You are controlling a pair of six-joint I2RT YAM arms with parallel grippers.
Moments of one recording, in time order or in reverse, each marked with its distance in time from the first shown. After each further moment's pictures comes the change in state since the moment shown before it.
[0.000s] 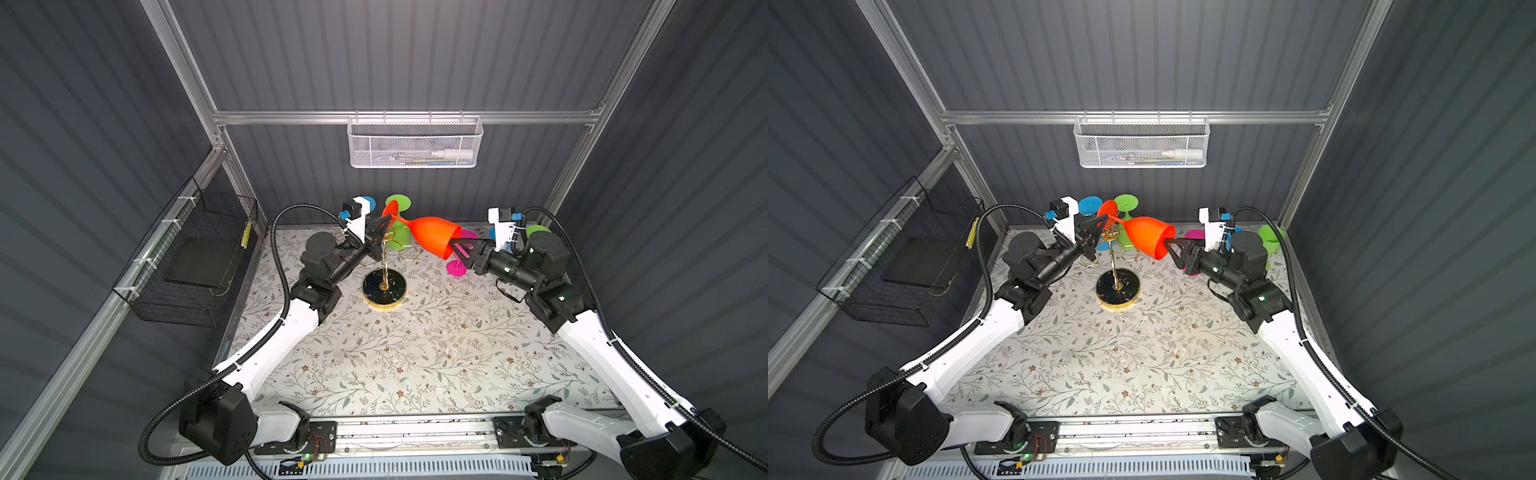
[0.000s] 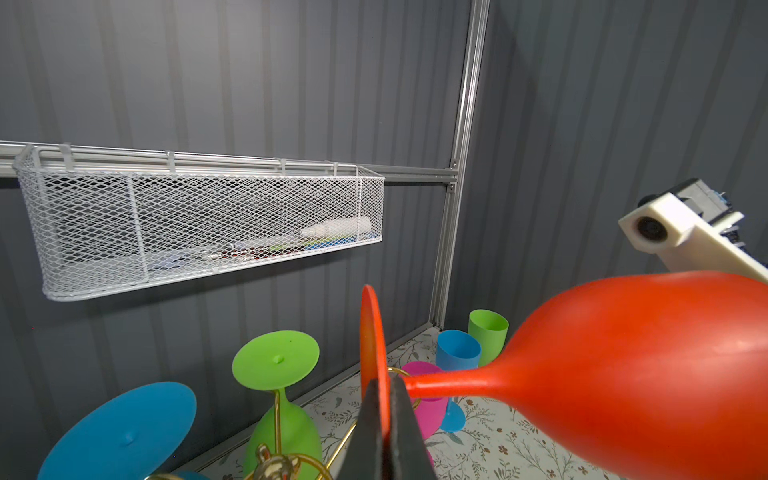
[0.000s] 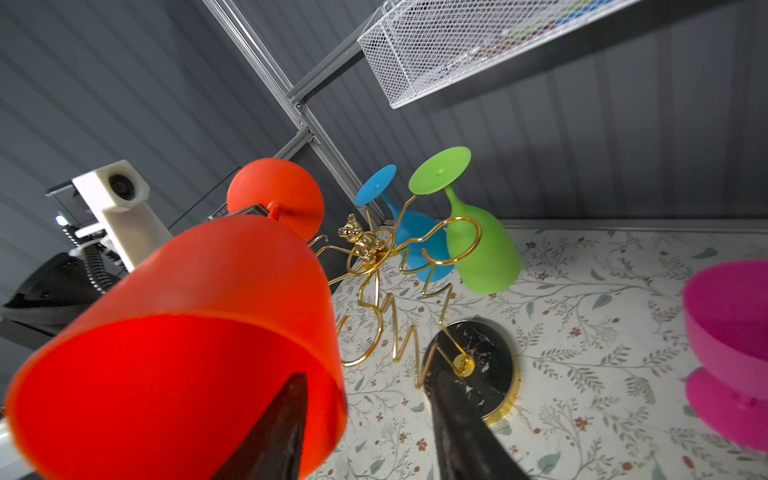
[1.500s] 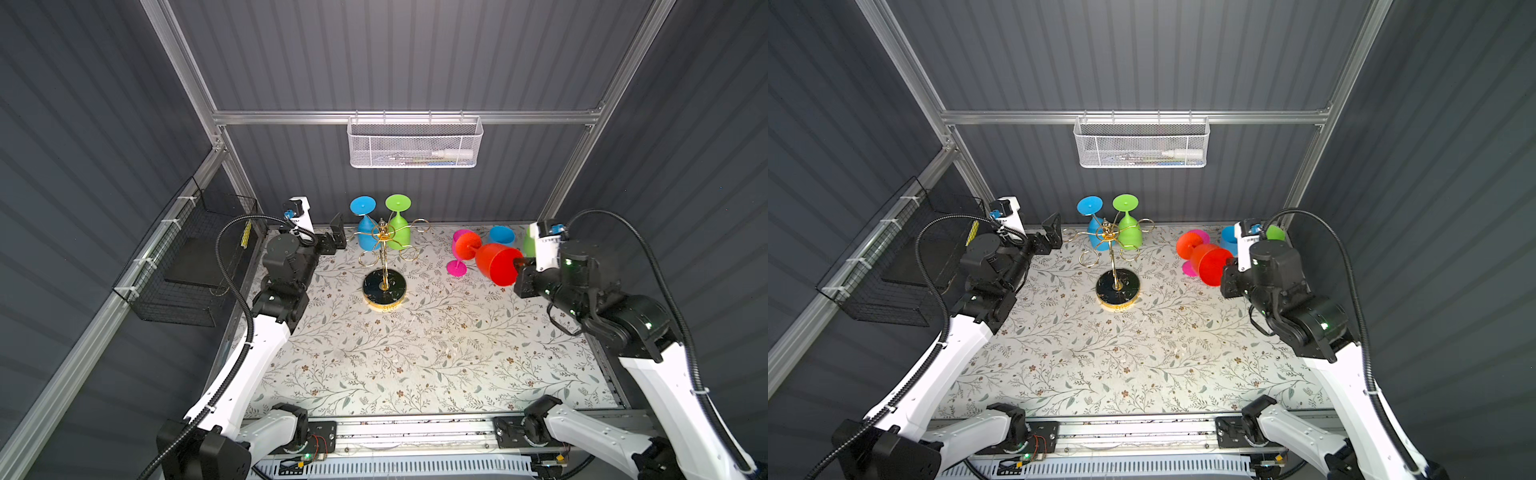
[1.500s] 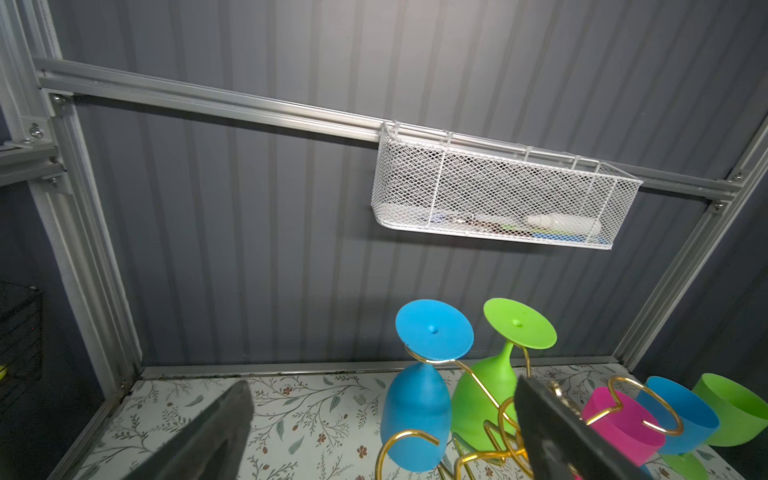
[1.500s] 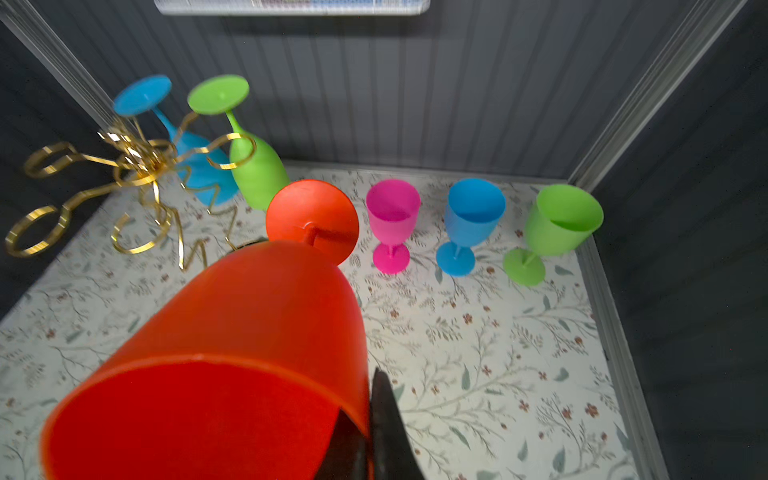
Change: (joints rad) left arm 0.218 -0.193 -0.030 -0.327 -0.394 -0.007; right arm 0.129 -0.102 0.375 -0.969 0.707 -0.333
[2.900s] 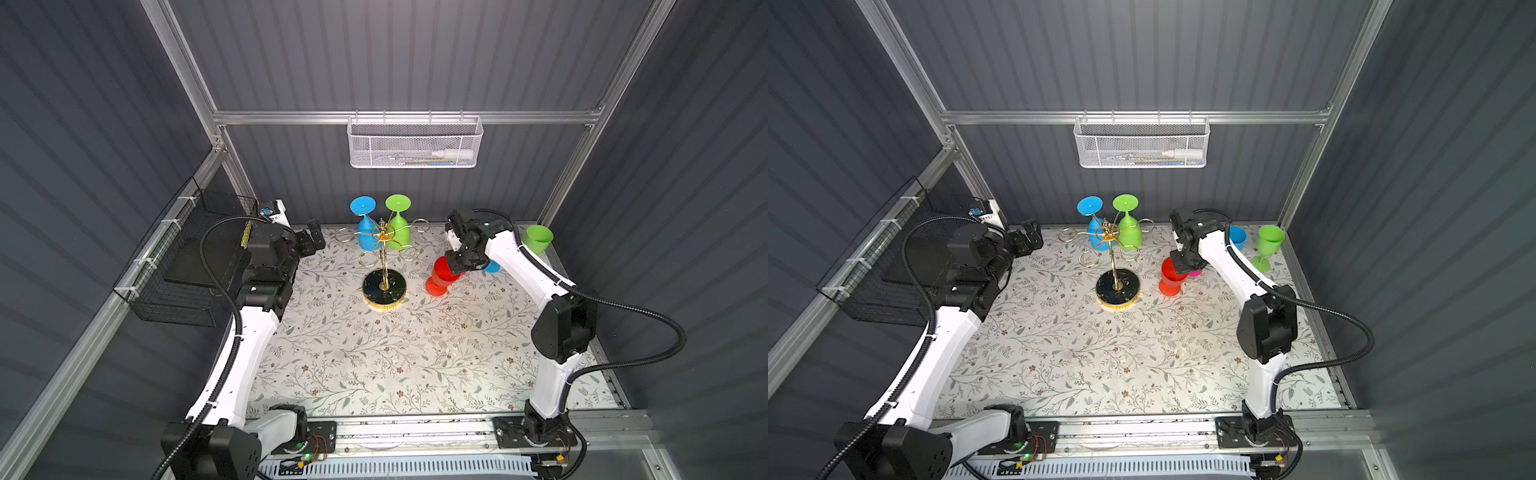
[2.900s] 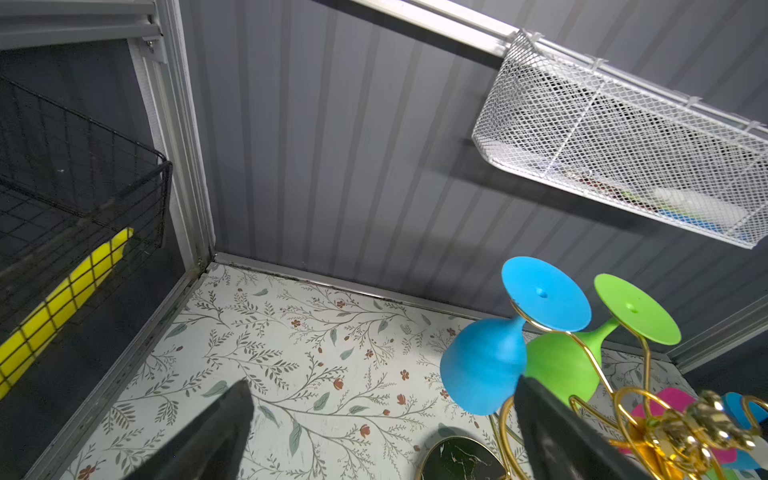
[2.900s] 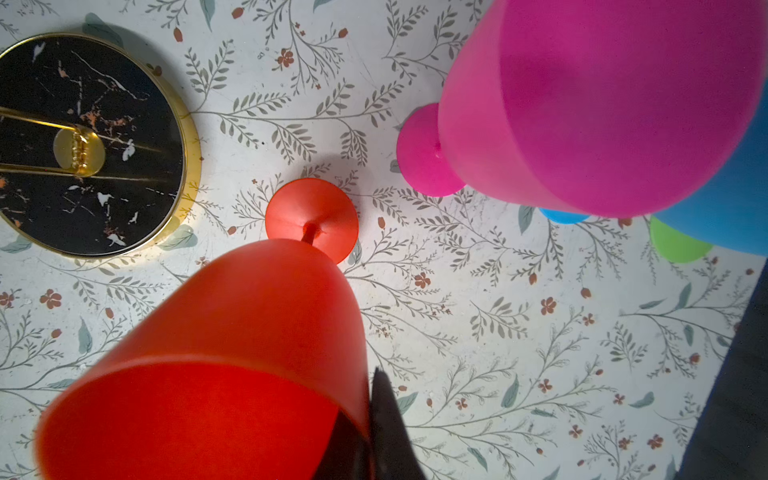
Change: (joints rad) left arm 0.187 0.058 0.122 -0.313 0.057 -0.152; right arm -0.094 0.895 0.362 -0.097 -0.167 -0.118
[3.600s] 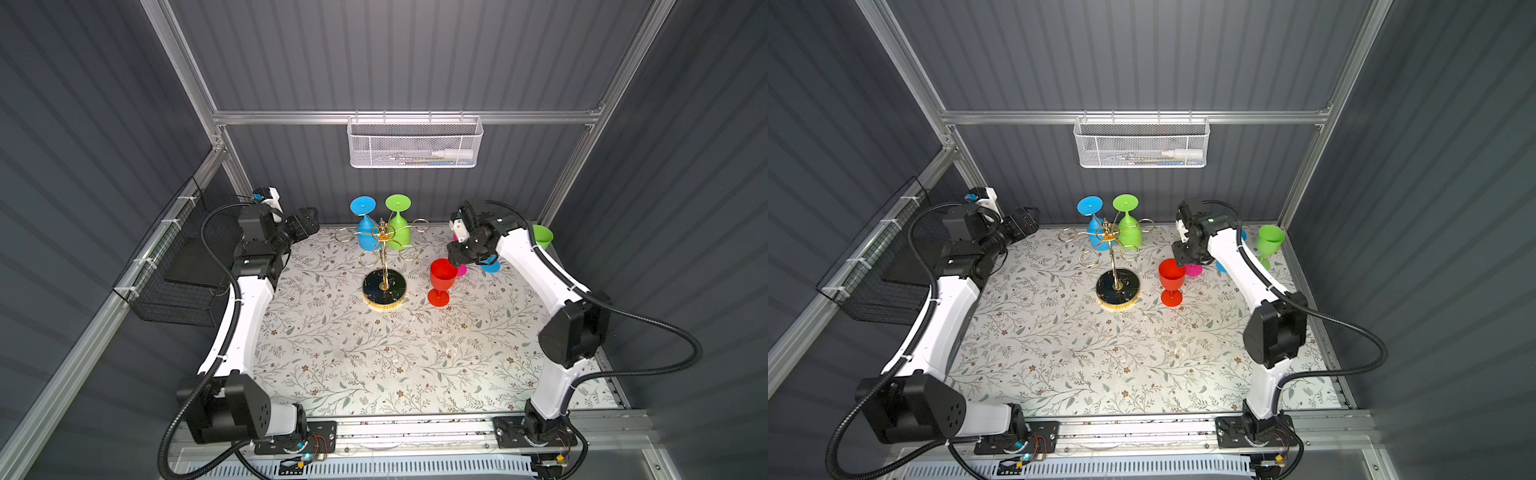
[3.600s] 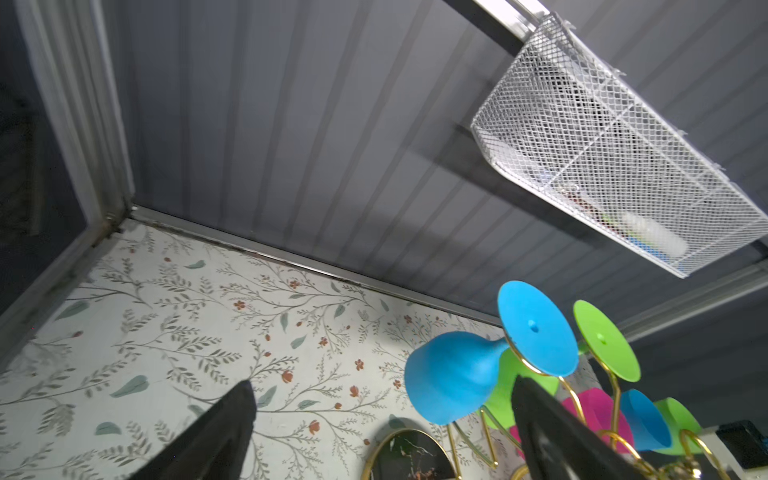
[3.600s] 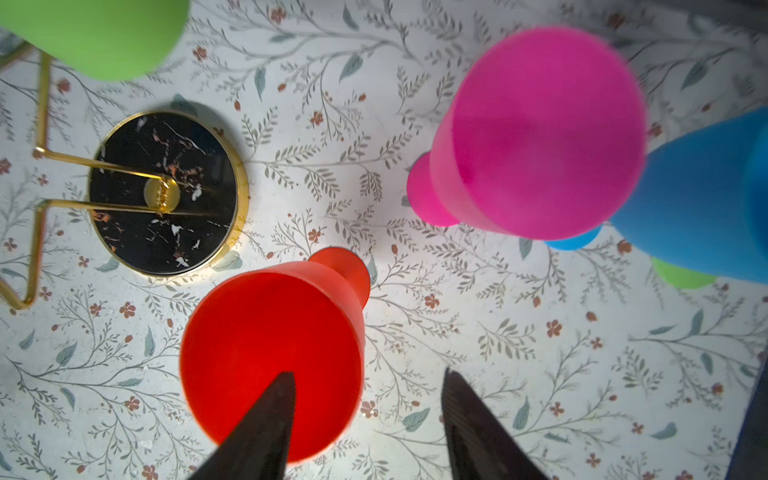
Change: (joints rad) left arm 0.135 0.239 0.215 -0.054 0.339 -0.146; right arm -0.049 -0.116 -0.016 0.066 -0.098 0.000
